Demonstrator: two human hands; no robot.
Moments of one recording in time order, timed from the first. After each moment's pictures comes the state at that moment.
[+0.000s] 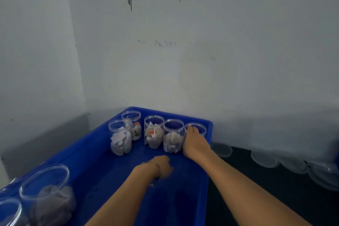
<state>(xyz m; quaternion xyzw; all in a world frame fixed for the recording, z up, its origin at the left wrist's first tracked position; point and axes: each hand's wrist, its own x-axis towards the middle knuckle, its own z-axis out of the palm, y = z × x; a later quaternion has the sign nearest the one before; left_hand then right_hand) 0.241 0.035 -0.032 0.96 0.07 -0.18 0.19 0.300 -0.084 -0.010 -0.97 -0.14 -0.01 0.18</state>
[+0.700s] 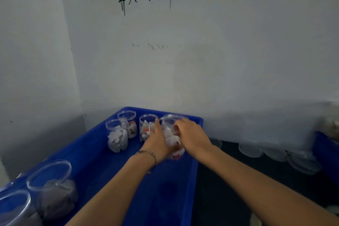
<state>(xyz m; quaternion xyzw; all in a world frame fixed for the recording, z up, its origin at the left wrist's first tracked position) 0.201 0.017 0.021 0.93 0.04 0.08 0.37 0.234 -0.103 0.041 -0.92 -0.26 -0.13 0.25</state>
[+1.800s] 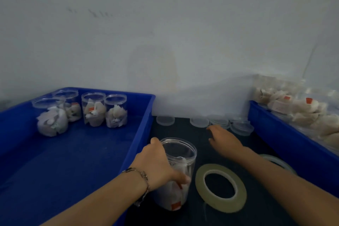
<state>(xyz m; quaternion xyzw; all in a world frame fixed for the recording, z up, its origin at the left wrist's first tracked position) 0.122 -0.113 -0.034 0.94 -0.05 -0.06 0.34 0.252 -0.354 -0.084 -0.99 -0.09 -0.10 0.08</state>
